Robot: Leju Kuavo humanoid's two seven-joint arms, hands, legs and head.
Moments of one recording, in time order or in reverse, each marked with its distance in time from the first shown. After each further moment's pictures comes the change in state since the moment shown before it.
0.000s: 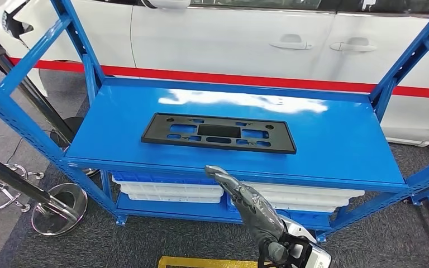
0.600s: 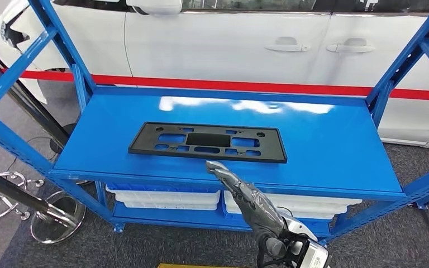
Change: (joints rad) left arm -0.003 -0.012 0.000 0.000 0.013 -0.013 -0.007; right arm -0.017 -0.003 0.000 0.010 0.004 -0.002 0.018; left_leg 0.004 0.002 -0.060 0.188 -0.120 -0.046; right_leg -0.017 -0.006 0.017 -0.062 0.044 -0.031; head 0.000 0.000
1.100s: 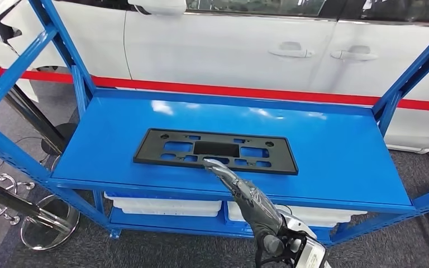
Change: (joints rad) left arm 0.002 -0.005 0.000 0.002 -0.004 0.008 0.004; right arm -0.012 0.000 0.000 0.002 0.006 -0.014 0.016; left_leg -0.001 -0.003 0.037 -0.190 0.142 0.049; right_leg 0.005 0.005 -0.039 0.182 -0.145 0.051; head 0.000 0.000
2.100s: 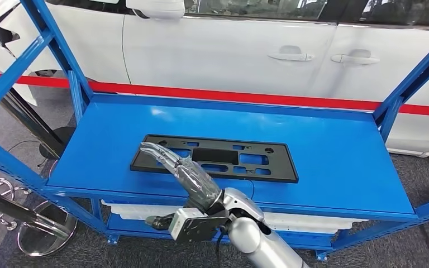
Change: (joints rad) left arm -0.009 -0.006 -0.025 0.000 0.005 0.005 0.094; right arm -0.283 0.162 0.238 0.364 0.400 -0.336 0.242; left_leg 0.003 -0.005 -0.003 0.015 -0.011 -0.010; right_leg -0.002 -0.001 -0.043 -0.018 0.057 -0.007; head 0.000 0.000
